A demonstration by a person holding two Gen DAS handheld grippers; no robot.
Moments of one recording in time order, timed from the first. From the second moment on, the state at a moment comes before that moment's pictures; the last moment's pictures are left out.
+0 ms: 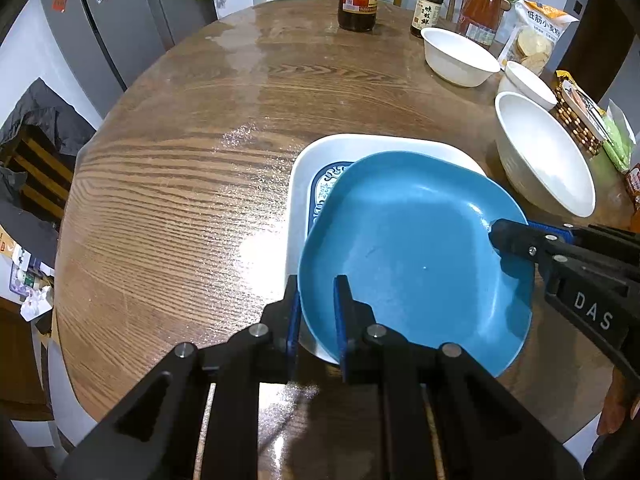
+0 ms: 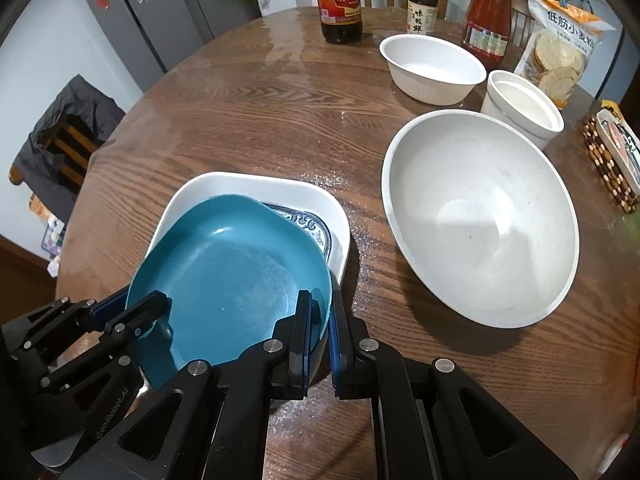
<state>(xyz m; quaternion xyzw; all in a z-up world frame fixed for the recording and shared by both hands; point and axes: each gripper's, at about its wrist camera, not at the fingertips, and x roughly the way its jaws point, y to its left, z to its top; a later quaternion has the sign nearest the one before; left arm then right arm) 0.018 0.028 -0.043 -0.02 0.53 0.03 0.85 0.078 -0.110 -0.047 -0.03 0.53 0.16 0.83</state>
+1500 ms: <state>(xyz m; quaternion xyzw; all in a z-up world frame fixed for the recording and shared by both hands) 0.068 0.048 -0.045 0.01 0.52 0.05 0.85 0.112 -0.082 -0.051 -0.05 0.52 0.13 0.85</state>
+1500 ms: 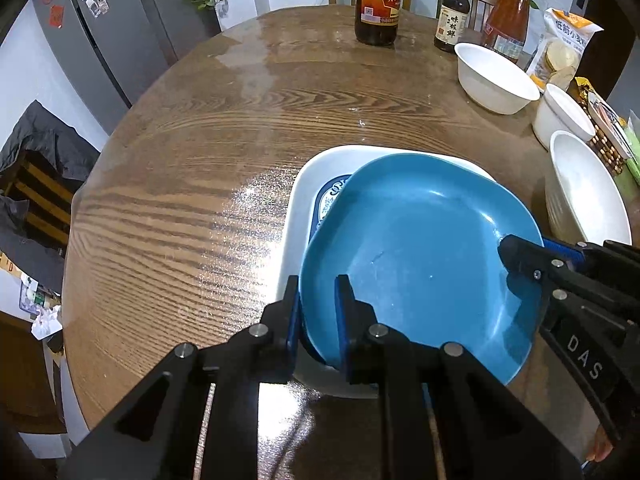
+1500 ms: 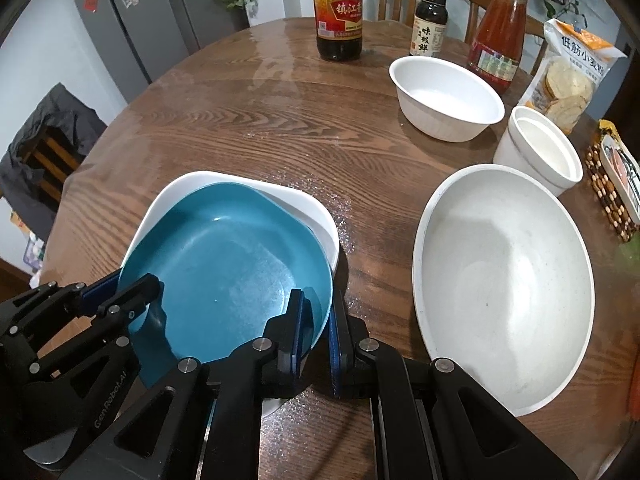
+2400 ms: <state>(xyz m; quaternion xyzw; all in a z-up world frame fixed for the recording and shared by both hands) 0.065 0.043 -0.028 0.02 0.49 0.04 0.87 0.106 -0.083 -0.035 -0.06 0.50 0.12 0.86</state>
